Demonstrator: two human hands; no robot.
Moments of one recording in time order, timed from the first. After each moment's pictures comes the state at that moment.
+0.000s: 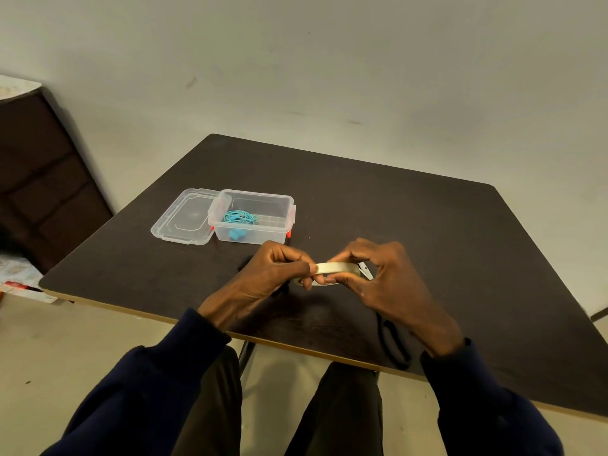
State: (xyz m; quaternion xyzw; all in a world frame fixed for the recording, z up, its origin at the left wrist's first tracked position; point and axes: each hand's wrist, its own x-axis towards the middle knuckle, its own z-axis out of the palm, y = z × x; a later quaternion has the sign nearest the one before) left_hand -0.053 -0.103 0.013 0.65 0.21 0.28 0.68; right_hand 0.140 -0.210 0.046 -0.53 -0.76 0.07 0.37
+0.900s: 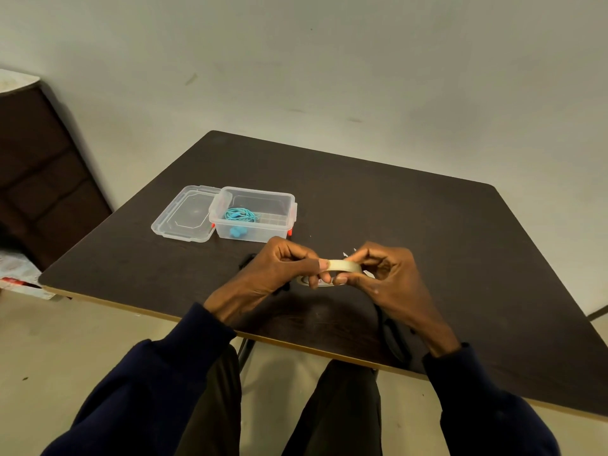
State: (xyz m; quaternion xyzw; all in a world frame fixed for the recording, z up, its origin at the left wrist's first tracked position) left_hand -0.049 -0.102 0.016 0.69 0.18 0.26 0.65; right_hand 0.144 -0.217 0.030 -0.53 -0.65 0.23 0.49
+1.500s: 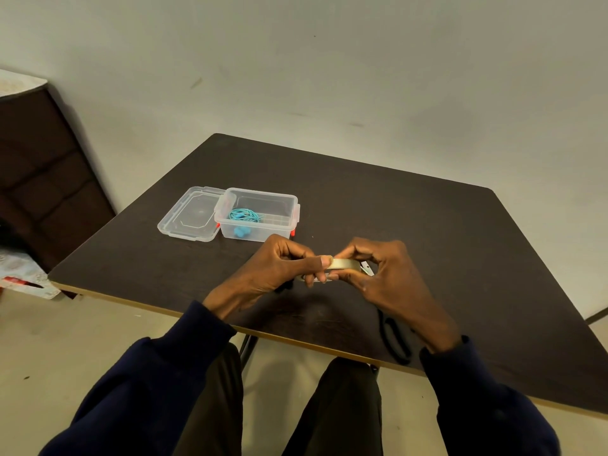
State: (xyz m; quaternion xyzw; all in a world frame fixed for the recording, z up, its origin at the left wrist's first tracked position) left_hand -0.057 -0.104 0.022 0.70 0.20 0.27 0.63; right_hand 0.133 -0.213 0.050 -0.55 -0.73 0.11 0.39
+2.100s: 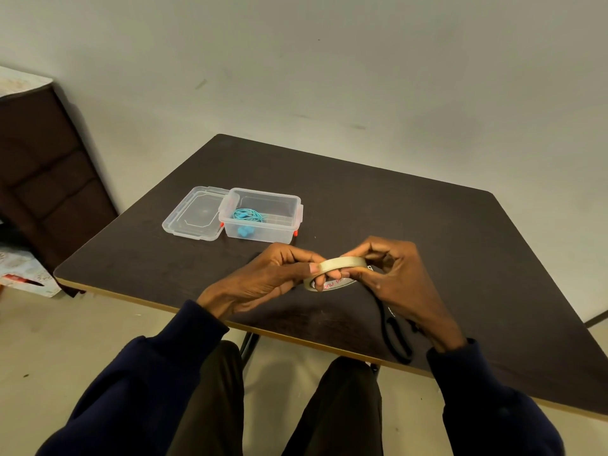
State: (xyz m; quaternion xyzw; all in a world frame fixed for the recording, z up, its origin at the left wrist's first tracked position) left_hand -0.074 -0.107 0.019 0.63 0.15 0.20 0.74; right_hand 0.137 -0.219 0.047 -0.53 -0.68 0.19 0.46
